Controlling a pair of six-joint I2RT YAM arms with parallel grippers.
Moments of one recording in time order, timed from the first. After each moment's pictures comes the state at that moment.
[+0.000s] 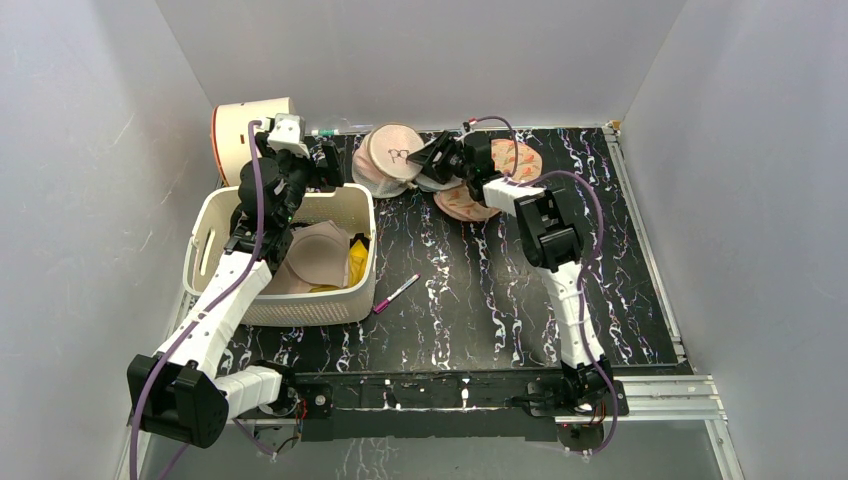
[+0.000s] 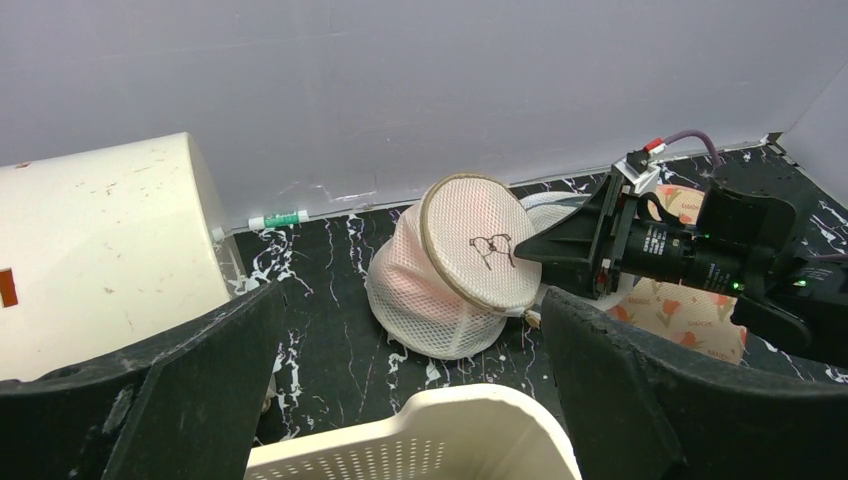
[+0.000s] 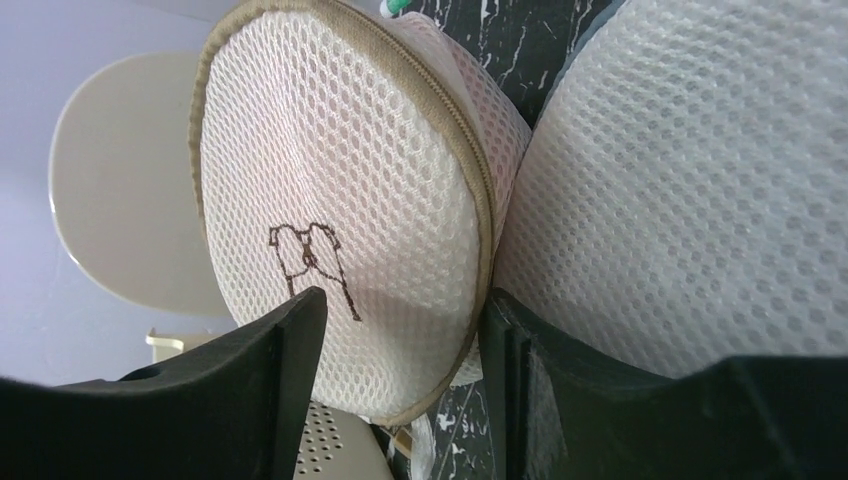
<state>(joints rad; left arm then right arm) -0.25 1.15 0.98 0.17 -0.01 -0.02 0.34 2.48 1.80 0.44 -0.47 1.04</state>
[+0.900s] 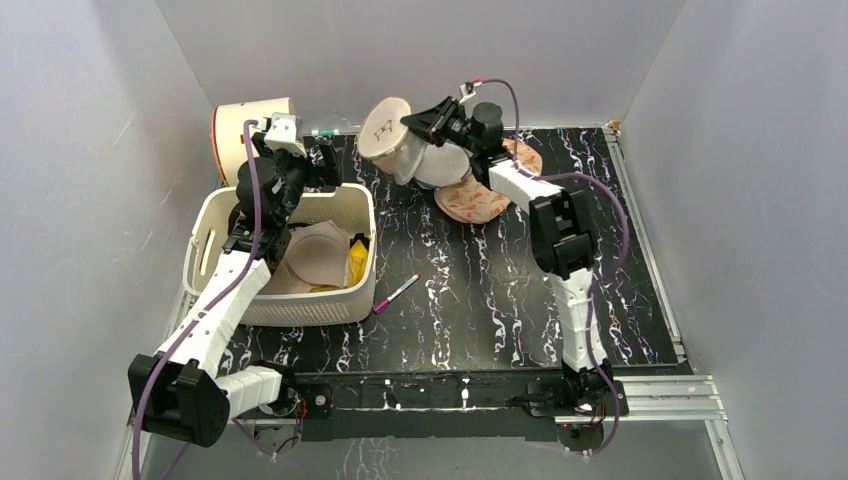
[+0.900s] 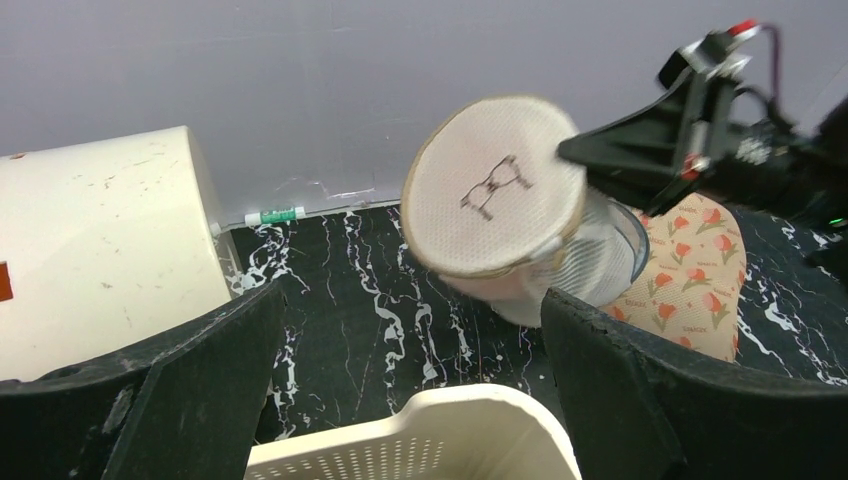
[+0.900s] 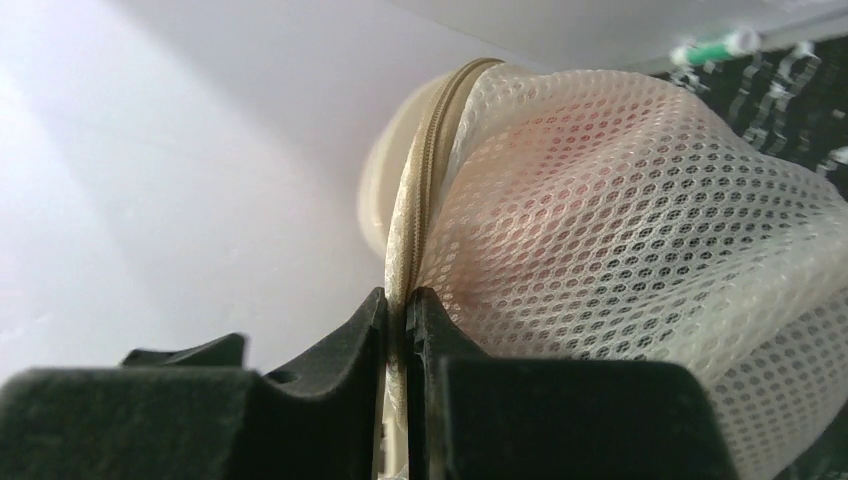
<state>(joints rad) -0.23 1.15 0.98 0.17 0.01 -0.04 0.35 2.35 1.88 0.58 -0.58 1.27</state>
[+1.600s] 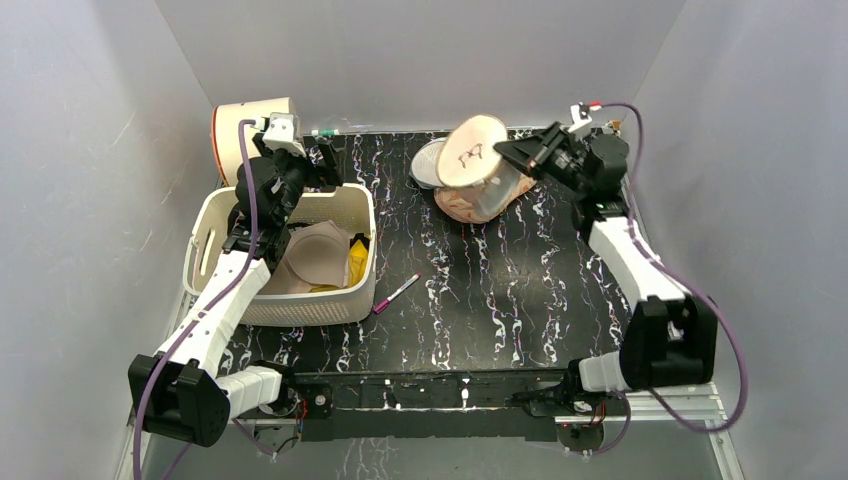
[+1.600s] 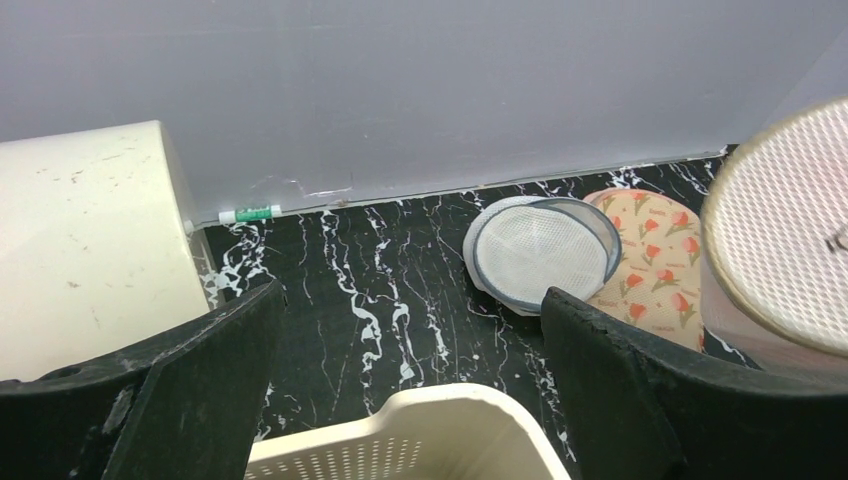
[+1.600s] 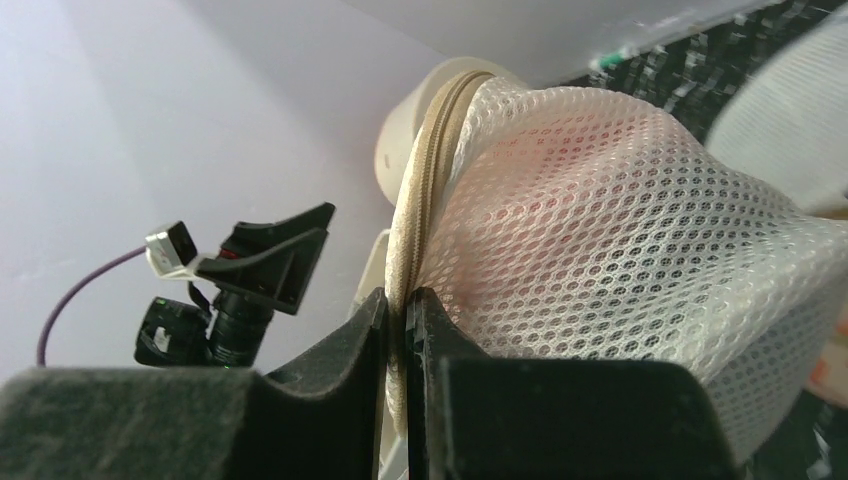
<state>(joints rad) -0.22 1.15 0.98 0.17 0.04 -0.09 0.09 1.45 1.08 0.50 -0.71 1.16</state>
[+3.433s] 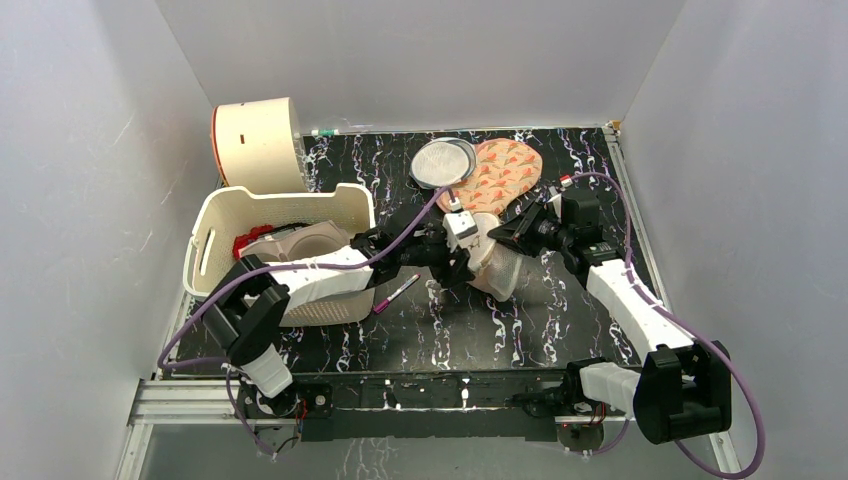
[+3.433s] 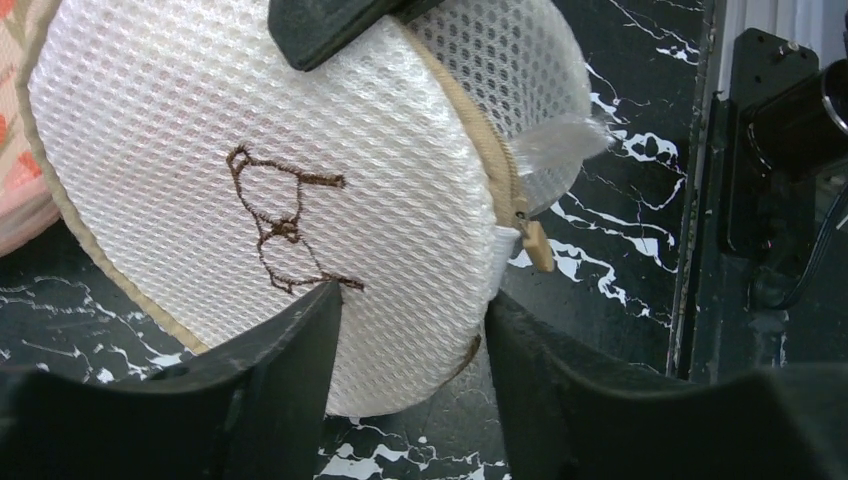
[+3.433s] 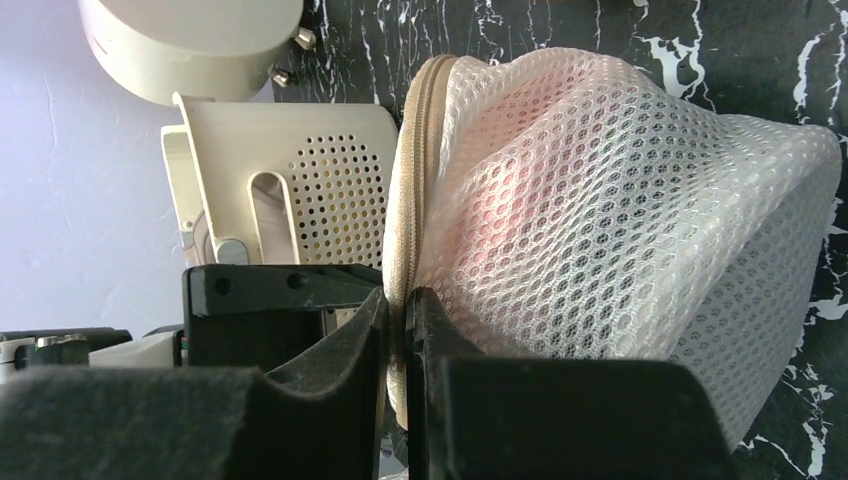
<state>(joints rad) -0.84 1.64 0.99 0.15 0.49 0.09 0.15 1.15 0.75 -0.17 -0.54 0.92</state>
